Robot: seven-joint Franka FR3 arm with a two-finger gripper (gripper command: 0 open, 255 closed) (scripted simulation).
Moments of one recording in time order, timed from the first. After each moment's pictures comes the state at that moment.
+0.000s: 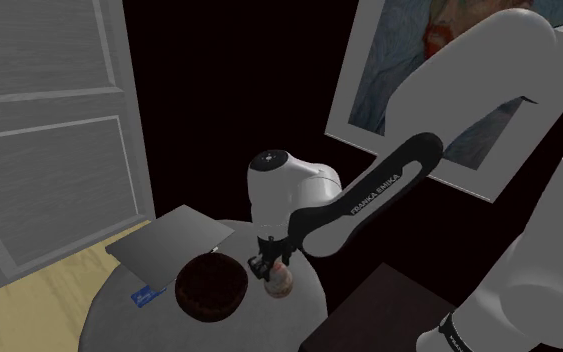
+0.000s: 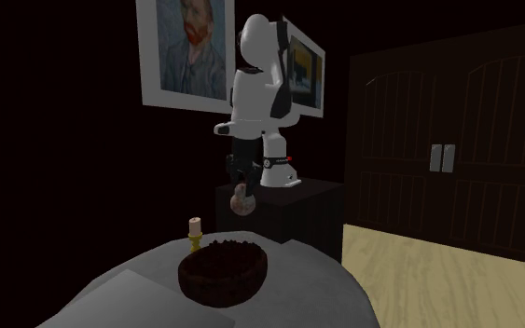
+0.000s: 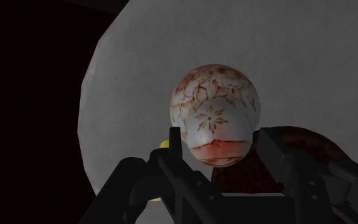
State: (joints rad) arm 0.00 0.17 0.53 -2.42 -0.33 2.40 0.79
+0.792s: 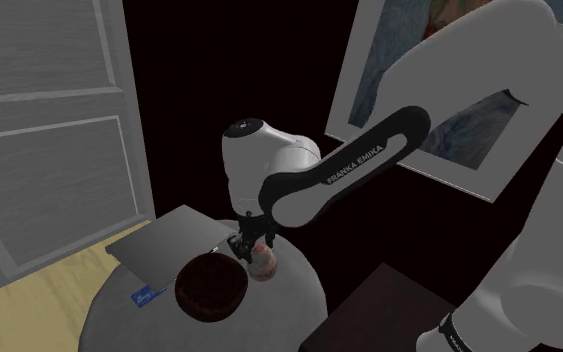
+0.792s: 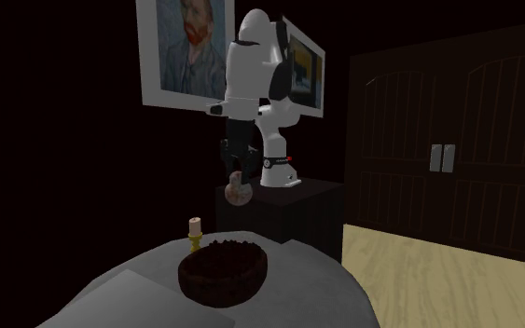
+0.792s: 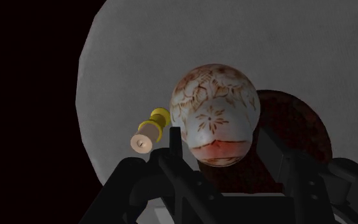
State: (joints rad) arm 0.02 0.20 0.54 -2.23 -0.29 2.23 0.76
